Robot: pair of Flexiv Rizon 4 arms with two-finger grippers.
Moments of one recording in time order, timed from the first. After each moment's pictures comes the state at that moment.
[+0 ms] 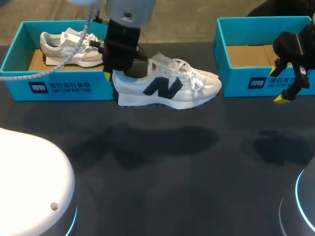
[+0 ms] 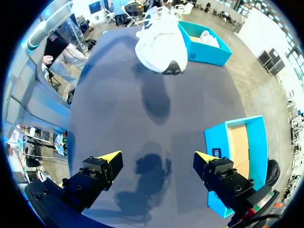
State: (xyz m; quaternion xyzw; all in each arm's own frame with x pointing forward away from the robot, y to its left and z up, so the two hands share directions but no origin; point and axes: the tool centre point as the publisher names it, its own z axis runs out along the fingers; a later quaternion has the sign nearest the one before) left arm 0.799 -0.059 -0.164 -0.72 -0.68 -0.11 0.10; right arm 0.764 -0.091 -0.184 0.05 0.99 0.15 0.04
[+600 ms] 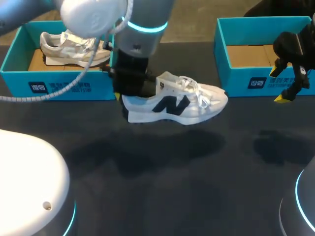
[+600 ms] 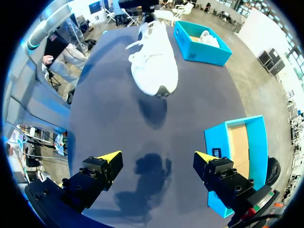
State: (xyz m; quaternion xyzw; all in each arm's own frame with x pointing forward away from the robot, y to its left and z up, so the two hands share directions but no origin) left arm 0.779 -0.079 -0.218 -0.72 -0.68 -0.12 0.06; right arm 0.764 -0.091 -0.184 0.05 0.99 0.15 0.04
